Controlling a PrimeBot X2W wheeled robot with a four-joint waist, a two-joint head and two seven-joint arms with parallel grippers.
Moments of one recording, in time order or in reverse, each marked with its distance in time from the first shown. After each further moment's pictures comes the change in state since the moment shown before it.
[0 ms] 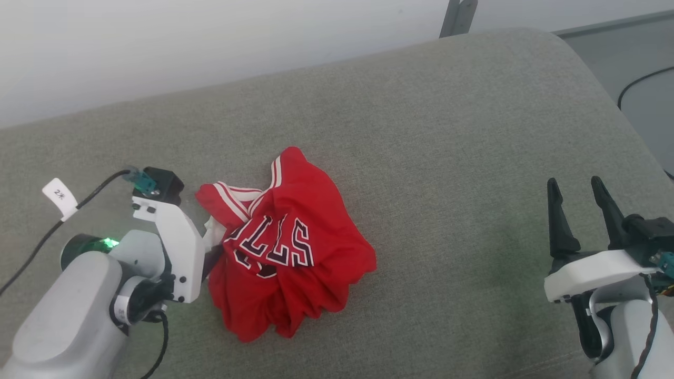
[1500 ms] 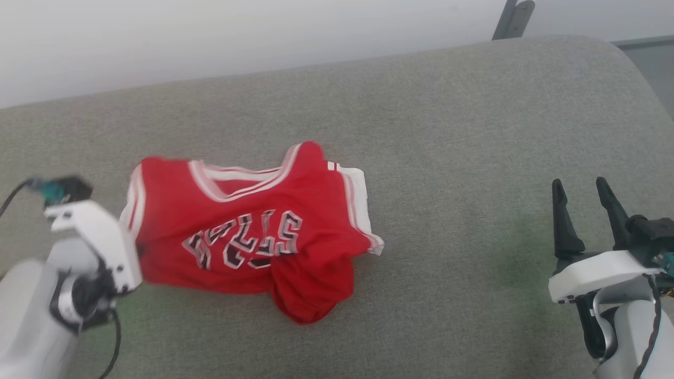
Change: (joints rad) left arm 0.003 0.030 0.137 0.181 -0.101 0.122 -0.063; right arm -0.008 -0.008 -0.010 0.022 -0.014 0.000 -0.010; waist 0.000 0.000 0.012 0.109
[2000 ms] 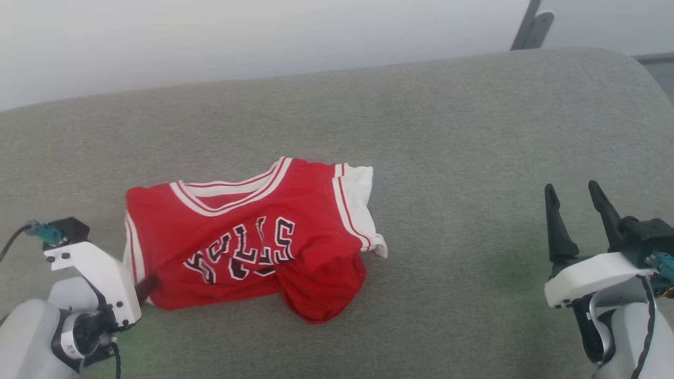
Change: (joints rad) left arm 0.139 0.005 0.026 -0.017 -0.035 0.016 -0.060; right arm 0.014 -0.012 0.029 -0.017 0.000 0.000 0.027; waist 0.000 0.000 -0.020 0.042
